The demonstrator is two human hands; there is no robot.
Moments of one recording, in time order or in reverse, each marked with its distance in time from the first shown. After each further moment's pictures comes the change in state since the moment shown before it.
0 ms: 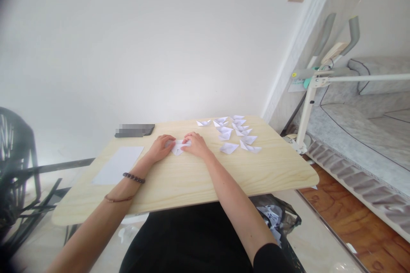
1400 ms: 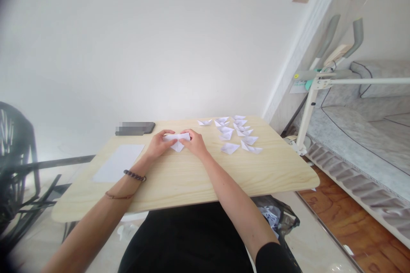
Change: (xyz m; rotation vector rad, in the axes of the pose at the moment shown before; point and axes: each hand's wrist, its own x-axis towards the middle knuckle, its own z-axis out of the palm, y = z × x) left_hand 0.000 0.029 -0.017 -0.662 0.090 -0.308; right_hand -0.001 -0.017 0.005 0.462 0.183 0.031
